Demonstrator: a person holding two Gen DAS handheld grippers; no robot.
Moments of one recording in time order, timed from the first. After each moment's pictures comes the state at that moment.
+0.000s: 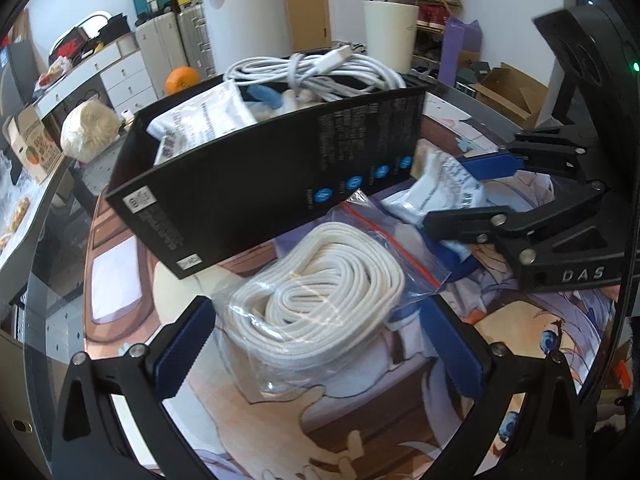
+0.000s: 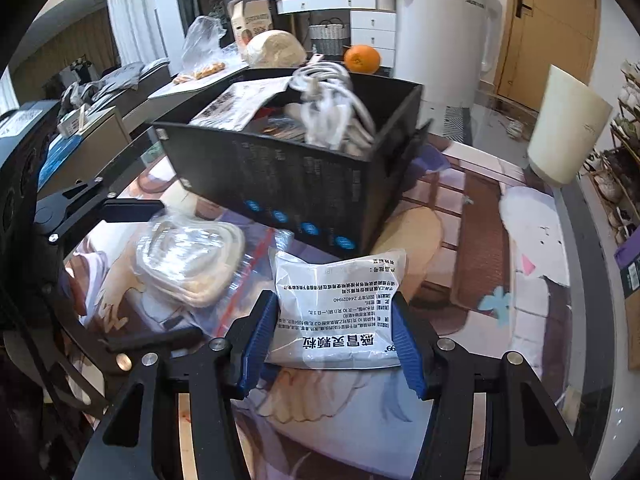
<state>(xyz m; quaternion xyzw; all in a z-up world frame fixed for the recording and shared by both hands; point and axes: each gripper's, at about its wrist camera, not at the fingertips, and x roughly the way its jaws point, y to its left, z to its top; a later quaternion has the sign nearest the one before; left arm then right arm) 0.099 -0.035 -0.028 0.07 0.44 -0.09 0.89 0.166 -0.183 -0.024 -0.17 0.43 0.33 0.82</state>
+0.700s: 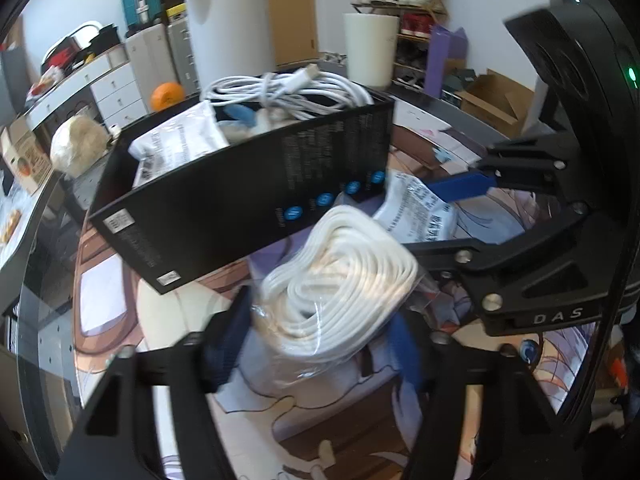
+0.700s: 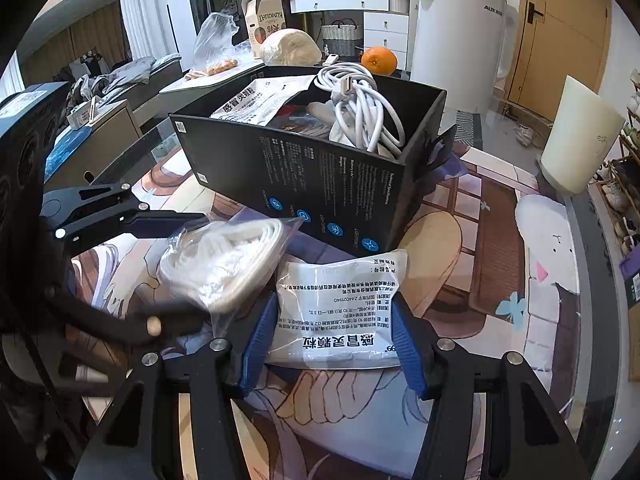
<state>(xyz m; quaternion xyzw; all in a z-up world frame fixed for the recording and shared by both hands) 0.096 -0.051 -0.022 0.07 0.42 -0.12 0.90 0.165 -0.180 -0.026 -0.17 0.42 0.35 0.82</state>
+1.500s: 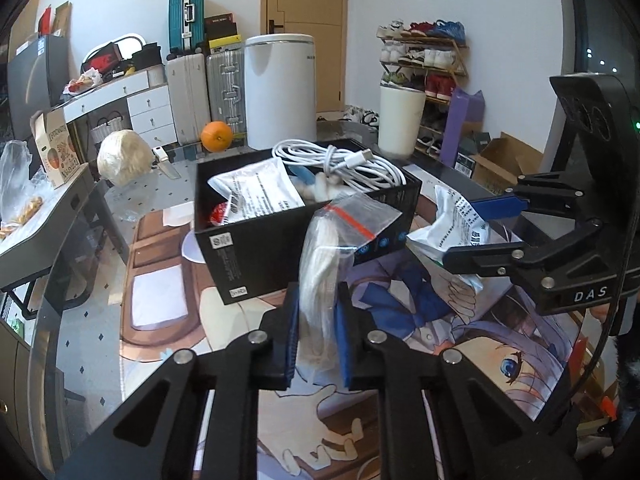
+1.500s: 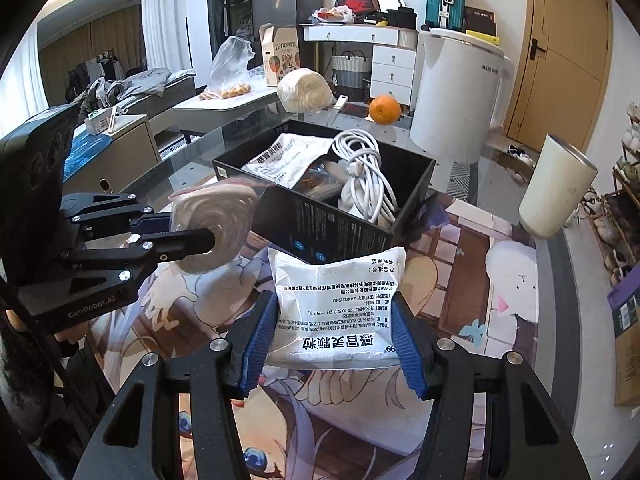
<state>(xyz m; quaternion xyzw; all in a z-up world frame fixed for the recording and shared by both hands) 0.061 -0.008 0.010 0.01 0.33 -0.08 0.94 0.133 -0.192 0.025 -0.18 0.36 0.37 0.84</state>
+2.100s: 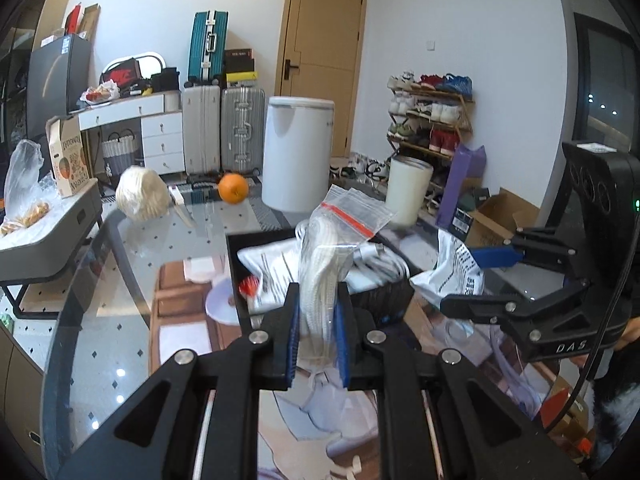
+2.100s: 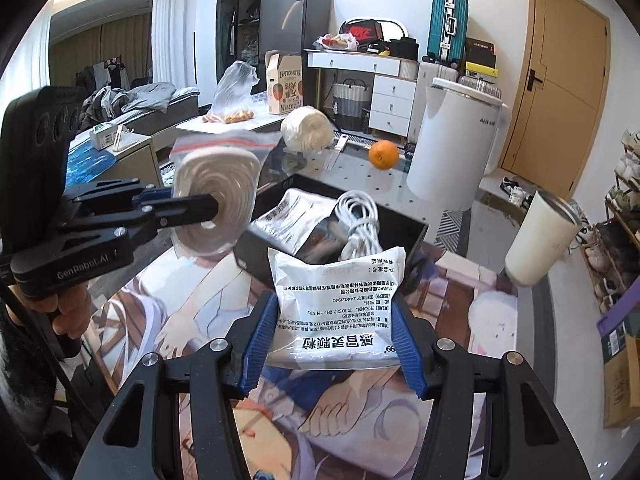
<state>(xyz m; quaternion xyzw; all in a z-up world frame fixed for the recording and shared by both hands) 0.057 0.018 0.055 -0.04 0.26 -0.08 0.96 0.131 -0.182 0.066 -0.19 0.31 0.37 0.86</state>
